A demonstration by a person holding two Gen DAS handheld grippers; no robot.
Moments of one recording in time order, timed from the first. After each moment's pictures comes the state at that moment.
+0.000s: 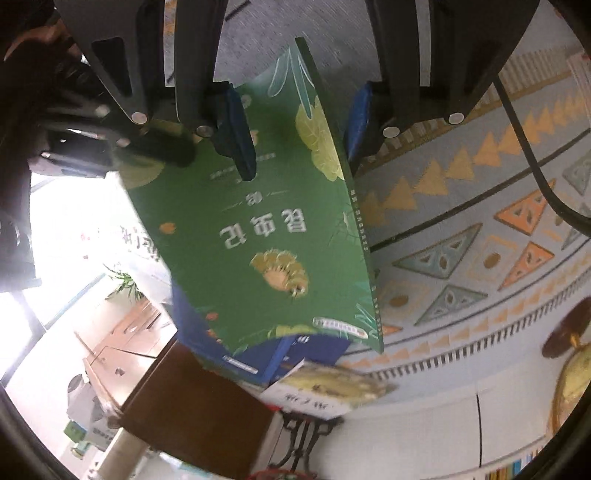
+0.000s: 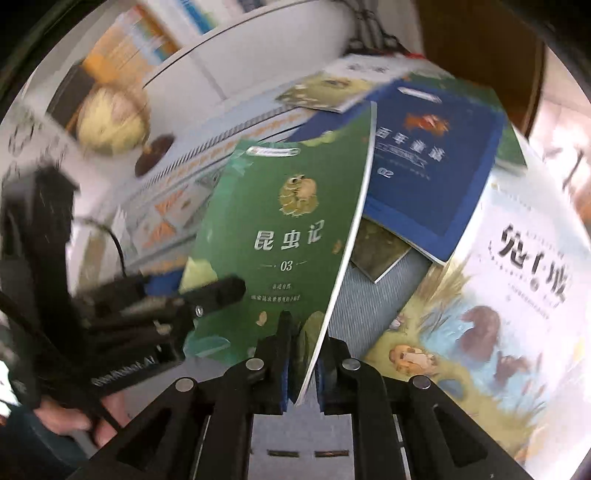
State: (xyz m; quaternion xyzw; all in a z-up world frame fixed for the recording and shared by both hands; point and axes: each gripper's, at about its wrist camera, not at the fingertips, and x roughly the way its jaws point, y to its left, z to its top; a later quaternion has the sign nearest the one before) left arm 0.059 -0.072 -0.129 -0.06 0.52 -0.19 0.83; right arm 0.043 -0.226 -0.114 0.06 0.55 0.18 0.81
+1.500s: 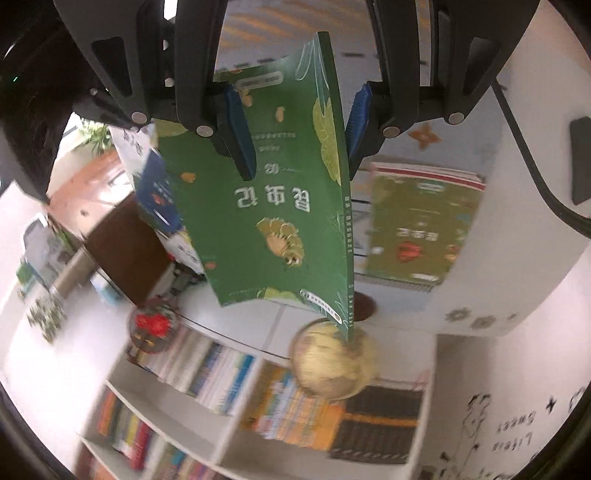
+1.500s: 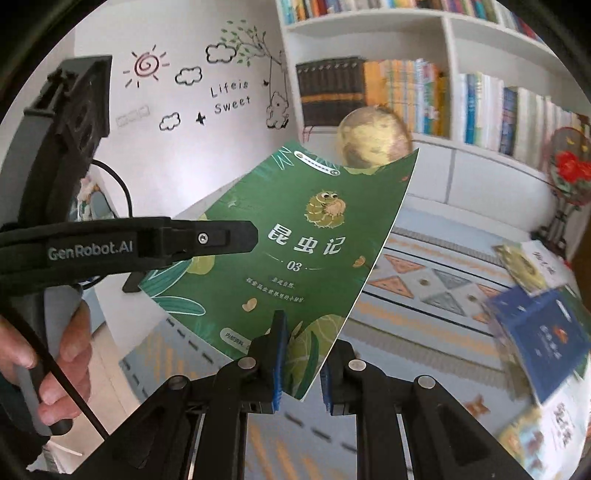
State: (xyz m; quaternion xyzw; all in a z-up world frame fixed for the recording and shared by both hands) left arm -0.131 0.144 0.009 -0.22 0.36 0.05 0.90; right arm -0.111 -0.019 0.001 -0.10 0.34 0.44 0.82
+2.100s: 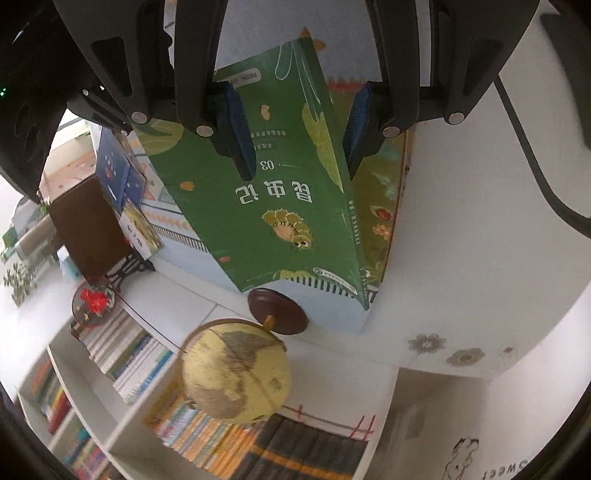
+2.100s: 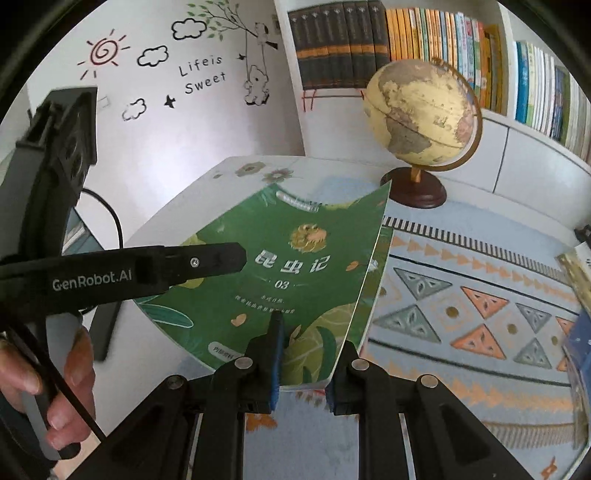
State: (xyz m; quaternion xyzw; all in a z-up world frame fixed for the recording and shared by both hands) left arm -0.050 0.327 -0.077 -0.26 0.41 0.03 0.87; right arm -0.023 0.170 -0.052 -0.09 0.40 0.39 0.82
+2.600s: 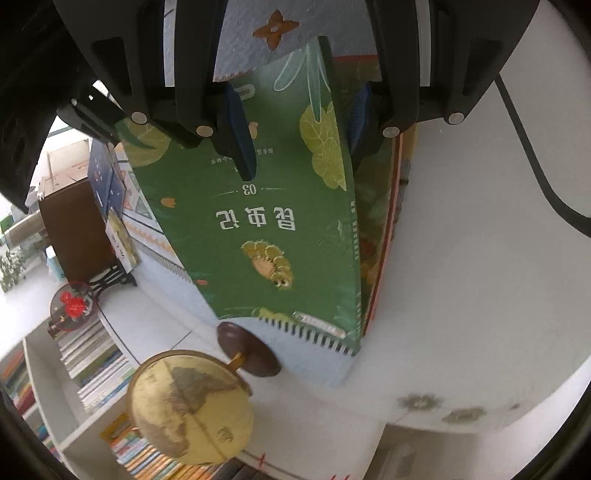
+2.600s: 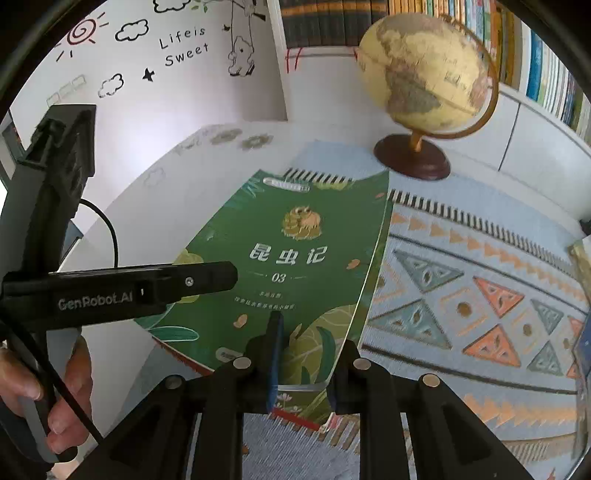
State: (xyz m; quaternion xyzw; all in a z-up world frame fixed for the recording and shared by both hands) left arm -0.028 0.348 -0.143 -0.30 0.46 0.02 0.83; right arm 0.002 0.200 -0.093 -0.13 0.44 0.37 0.81
